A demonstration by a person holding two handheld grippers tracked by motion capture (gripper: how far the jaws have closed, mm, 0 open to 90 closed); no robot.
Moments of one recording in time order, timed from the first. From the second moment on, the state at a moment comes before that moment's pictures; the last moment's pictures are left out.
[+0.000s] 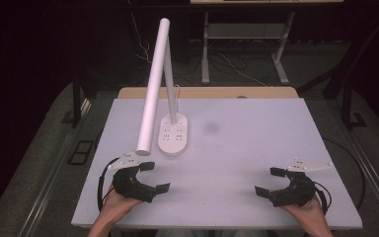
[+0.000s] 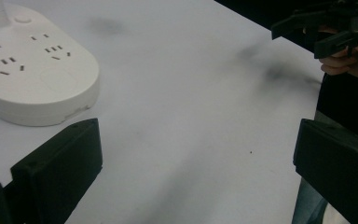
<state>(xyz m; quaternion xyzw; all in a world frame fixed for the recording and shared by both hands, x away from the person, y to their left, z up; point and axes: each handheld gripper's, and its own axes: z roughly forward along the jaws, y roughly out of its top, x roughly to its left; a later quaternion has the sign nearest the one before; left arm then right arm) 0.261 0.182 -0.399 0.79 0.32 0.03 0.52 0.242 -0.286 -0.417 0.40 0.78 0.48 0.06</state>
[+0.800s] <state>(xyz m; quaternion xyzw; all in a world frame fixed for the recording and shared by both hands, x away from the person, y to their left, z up) 0.292 0.194 -0.381 0.80 0.34 0.04 0.49 0.242 -0.287 -0.418 0.40 0.78 0.48 0.06</state>
